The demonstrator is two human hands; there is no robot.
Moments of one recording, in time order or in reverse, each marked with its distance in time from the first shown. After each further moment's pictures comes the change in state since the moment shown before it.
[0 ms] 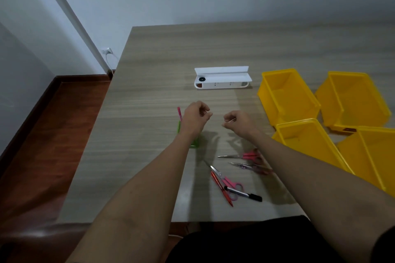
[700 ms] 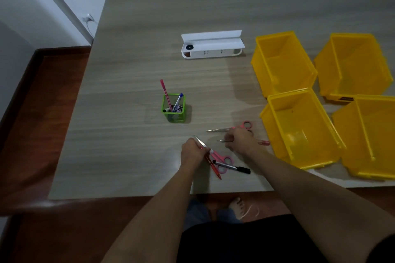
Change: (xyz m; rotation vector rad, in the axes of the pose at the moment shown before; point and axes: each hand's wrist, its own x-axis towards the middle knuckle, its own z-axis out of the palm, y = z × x) left_hand -0.131 -0.064 0.086 0.105 -0.177 -0.657; right_hand -0.067 0.110 0.034 -0.440 -0.252 0.098
